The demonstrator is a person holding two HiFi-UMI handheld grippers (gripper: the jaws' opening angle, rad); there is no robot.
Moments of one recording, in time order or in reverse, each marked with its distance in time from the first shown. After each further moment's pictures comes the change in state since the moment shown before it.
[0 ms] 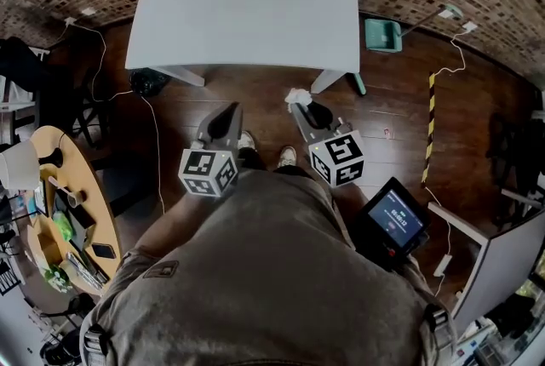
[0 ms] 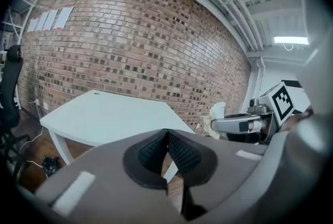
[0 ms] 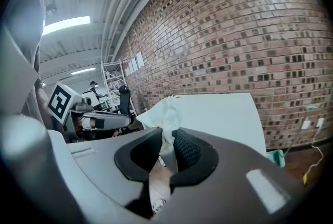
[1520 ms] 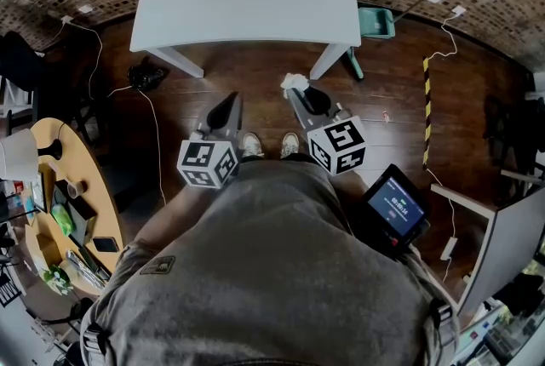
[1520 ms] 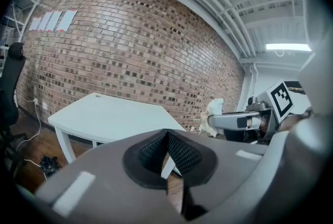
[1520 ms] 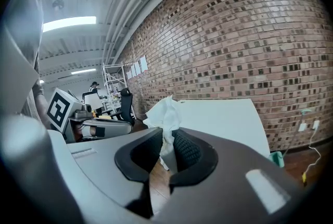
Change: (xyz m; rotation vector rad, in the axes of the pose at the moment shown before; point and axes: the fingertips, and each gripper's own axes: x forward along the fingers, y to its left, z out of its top) left arm -0.064 -0.007 -0.006 -0.004 -0.054 -0.045; right arm -0.030 0.066 0.007 -0.022 -0.060 -0.021
